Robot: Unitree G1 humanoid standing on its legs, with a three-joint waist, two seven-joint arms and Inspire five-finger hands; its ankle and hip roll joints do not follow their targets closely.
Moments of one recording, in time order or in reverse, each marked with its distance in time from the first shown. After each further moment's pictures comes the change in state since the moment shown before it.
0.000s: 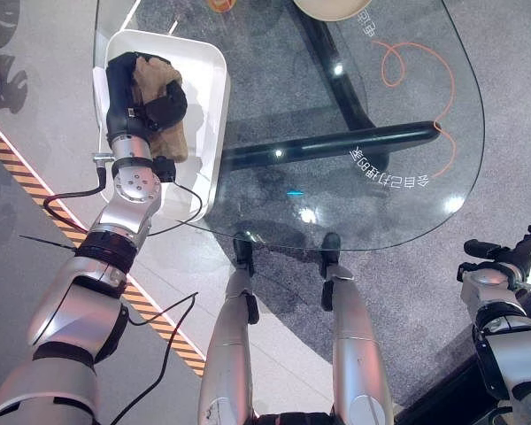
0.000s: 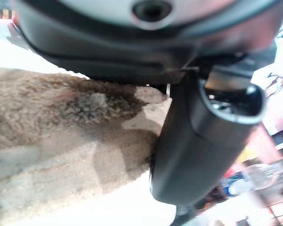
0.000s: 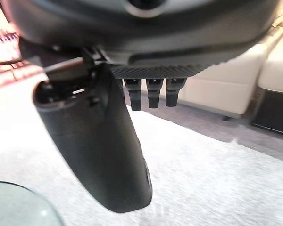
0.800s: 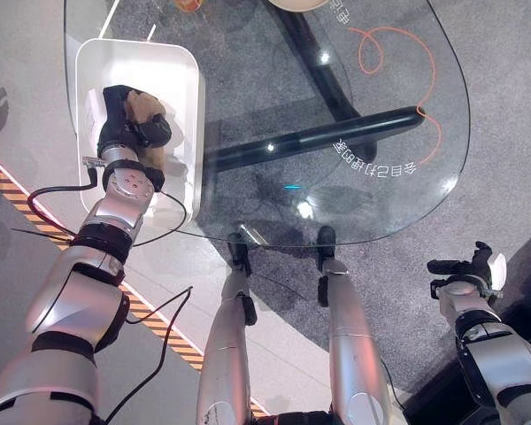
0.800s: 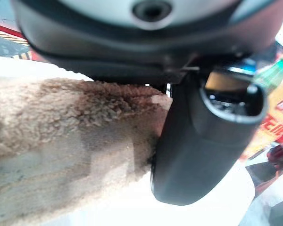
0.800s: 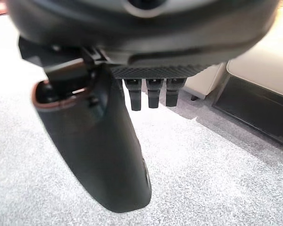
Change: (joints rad) left arm -0.066 0.000 -0.037 0.165 0.113 0.166 -0.034; right arm 0.020 0.075 0.071 0.012 -0.083 0.064 0.069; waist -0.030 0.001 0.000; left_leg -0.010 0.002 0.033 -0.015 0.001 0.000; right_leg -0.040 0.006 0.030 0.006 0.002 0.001
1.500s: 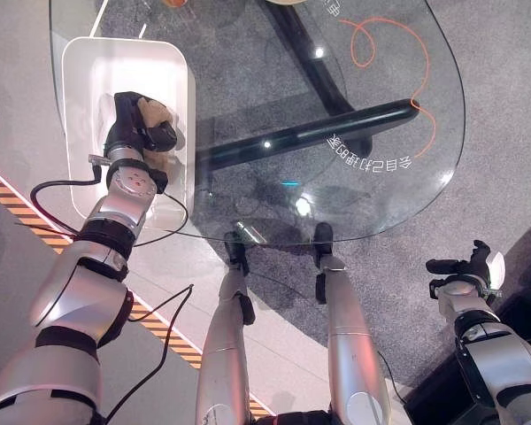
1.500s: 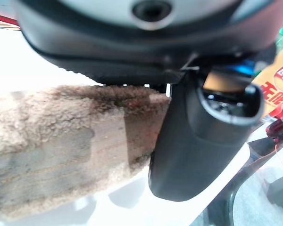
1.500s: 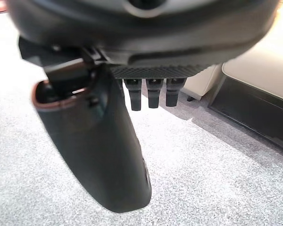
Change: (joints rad) left arm -0.023 -0.015 -0.033 0.017 0.000 0.017 -0.043; right arm 0.000 0.004 0.004 -0.001 -0.014 -0.015 0.000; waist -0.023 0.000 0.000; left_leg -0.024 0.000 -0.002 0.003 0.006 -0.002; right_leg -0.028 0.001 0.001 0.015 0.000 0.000
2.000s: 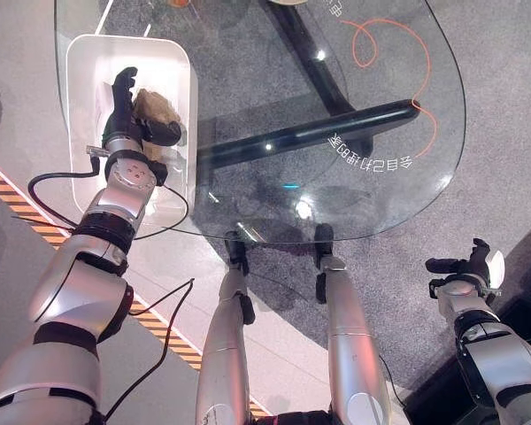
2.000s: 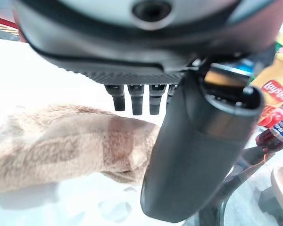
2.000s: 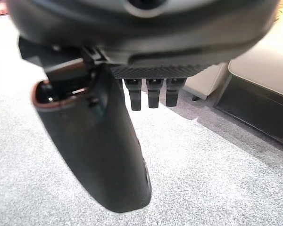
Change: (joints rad) left arm -0.029 0.000 0.002 0.002 0.000 0.004 0.001; right arm 0.000 0.001 0.001 0.000 -0.008 -0.004 0.000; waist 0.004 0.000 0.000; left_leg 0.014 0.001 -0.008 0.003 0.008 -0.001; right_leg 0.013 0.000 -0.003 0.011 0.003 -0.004
